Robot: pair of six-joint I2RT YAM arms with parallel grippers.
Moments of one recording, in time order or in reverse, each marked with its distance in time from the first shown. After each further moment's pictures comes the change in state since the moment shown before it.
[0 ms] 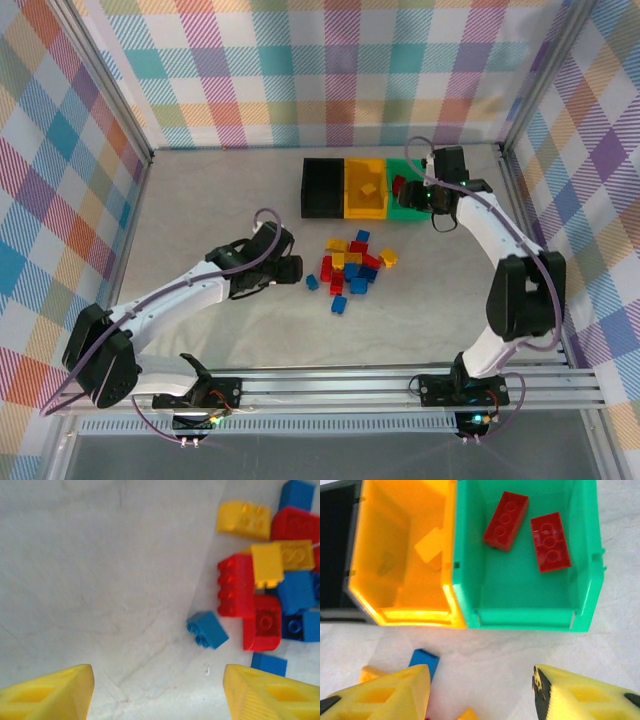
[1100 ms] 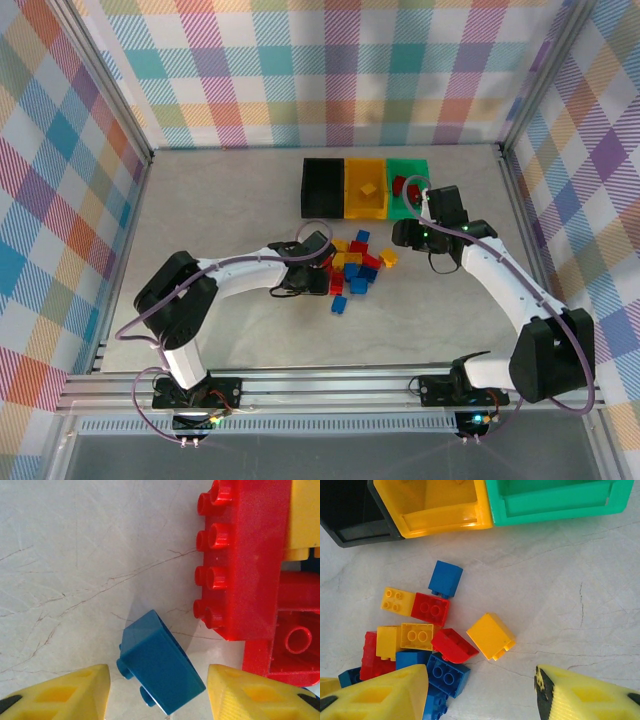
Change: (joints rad) left arm -0.086 0.438 0.151 0.080 0.075 -0.083; right arm 0.106 -0.315 -0.309 -0.040 0.017 0.113
